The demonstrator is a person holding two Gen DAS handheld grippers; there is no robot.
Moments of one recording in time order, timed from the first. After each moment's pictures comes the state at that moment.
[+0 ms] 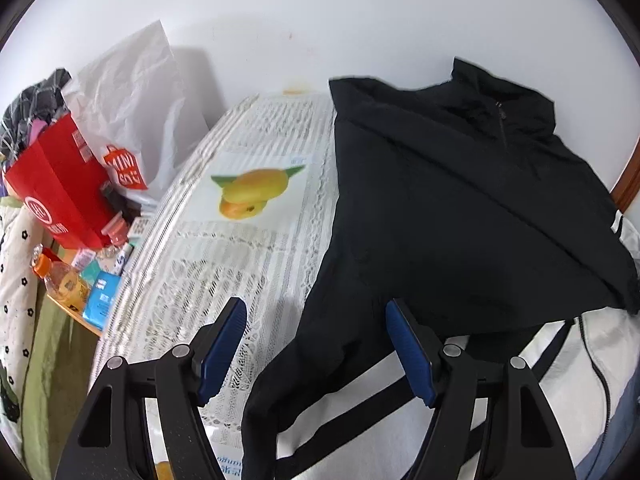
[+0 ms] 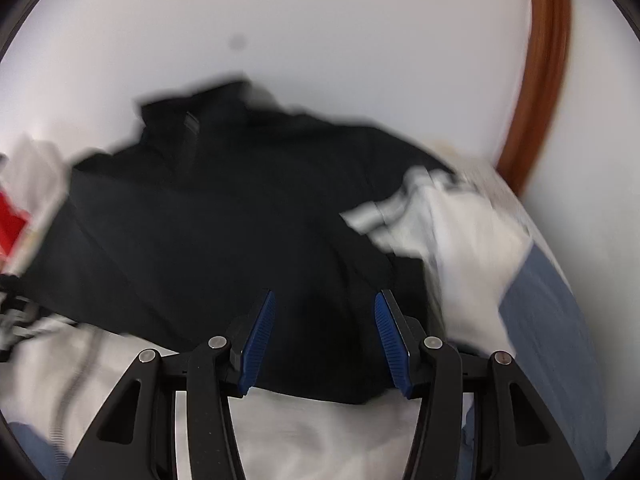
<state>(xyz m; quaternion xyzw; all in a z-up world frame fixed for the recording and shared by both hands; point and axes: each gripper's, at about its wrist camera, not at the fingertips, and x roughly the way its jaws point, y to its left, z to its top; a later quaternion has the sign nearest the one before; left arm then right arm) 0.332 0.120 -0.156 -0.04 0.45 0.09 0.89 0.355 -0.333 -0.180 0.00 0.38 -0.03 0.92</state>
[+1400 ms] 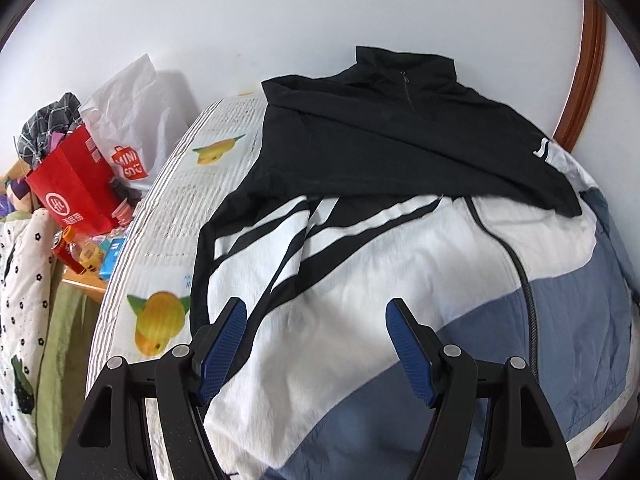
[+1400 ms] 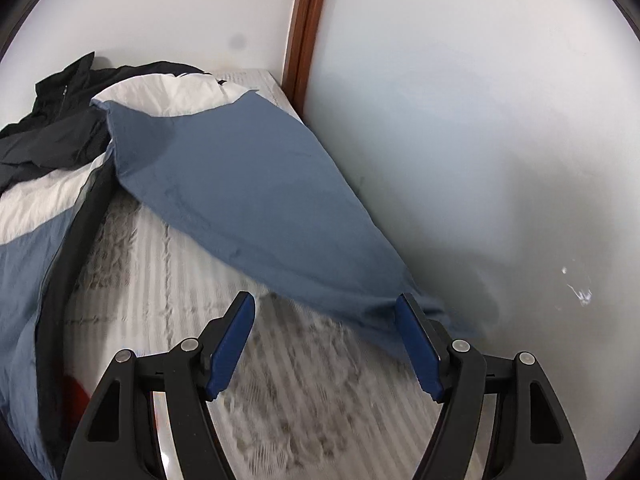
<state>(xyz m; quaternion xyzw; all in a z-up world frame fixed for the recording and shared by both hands) 0.196 0.030 -0.110 0.01 0.46 0.05 0.89 0.161 -0.537 -0.217 0.00 0.39 -0.19 0.90</state>
